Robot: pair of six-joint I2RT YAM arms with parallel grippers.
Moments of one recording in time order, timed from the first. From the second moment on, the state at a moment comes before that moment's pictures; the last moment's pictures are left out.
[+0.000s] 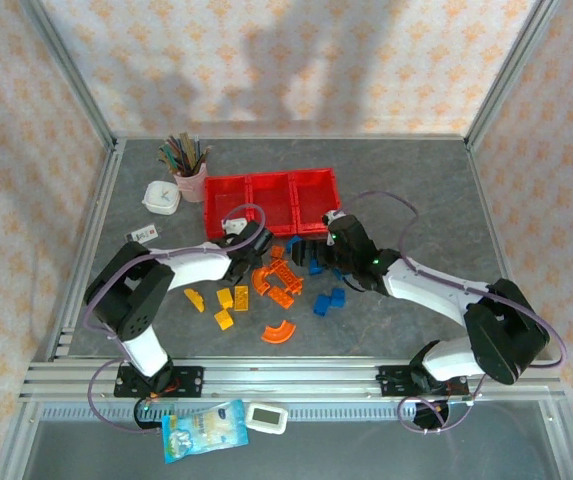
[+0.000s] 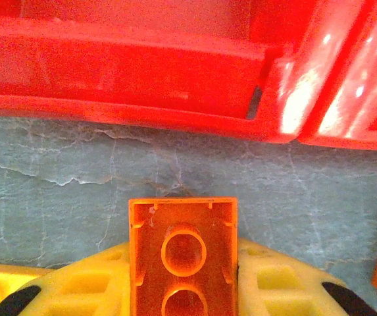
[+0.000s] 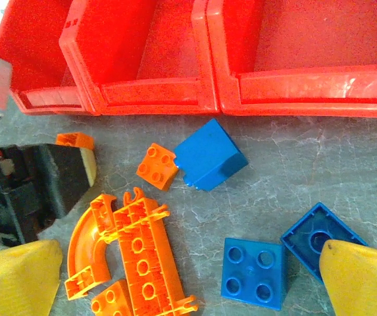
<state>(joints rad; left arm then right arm) -0.60 1.69 0.87 -0.29 -0.40 -0.78 0.68 1.36 0.74 -0.08 -0.04 0.55</state>
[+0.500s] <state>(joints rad) -0.53 1.45 0.92 -0.37 -0.42 -0.71 0.68 1.34 0.85 -0.14 -0.04 0.56</state>
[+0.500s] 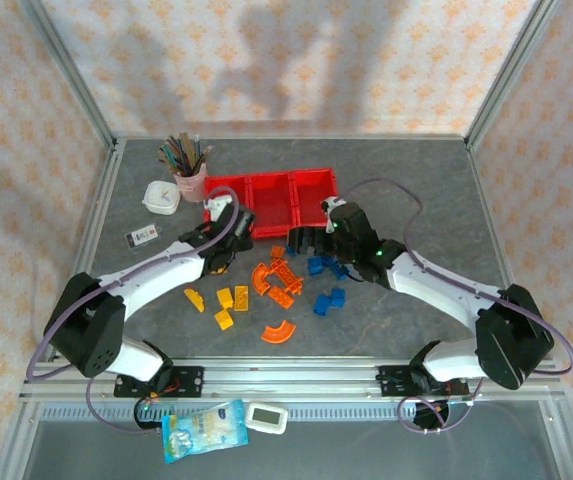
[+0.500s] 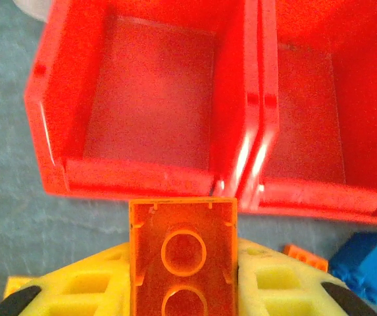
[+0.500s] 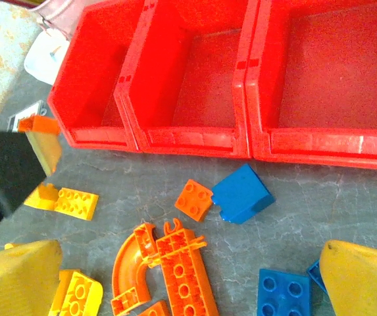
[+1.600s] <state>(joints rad) -0.36 1.67 1.16 -0.39 -0.36 -0.54 0.68 1.34 0.88 -0.12 -0.04 0.59</state>
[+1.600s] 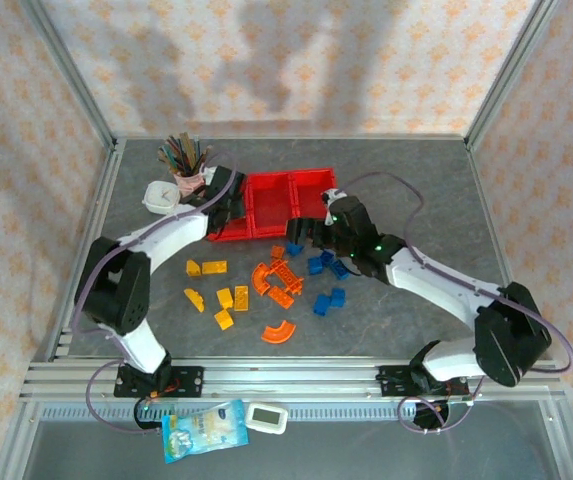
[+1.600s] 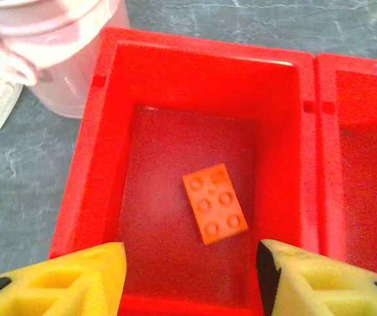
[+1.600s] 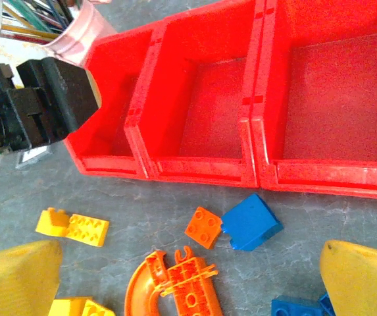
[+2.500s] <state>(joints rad) -0.73 1.49 0.88 -0.50 -0.24 -0.60 0.68 1.26 0.64 -0.04 -0.16 0.72</state>
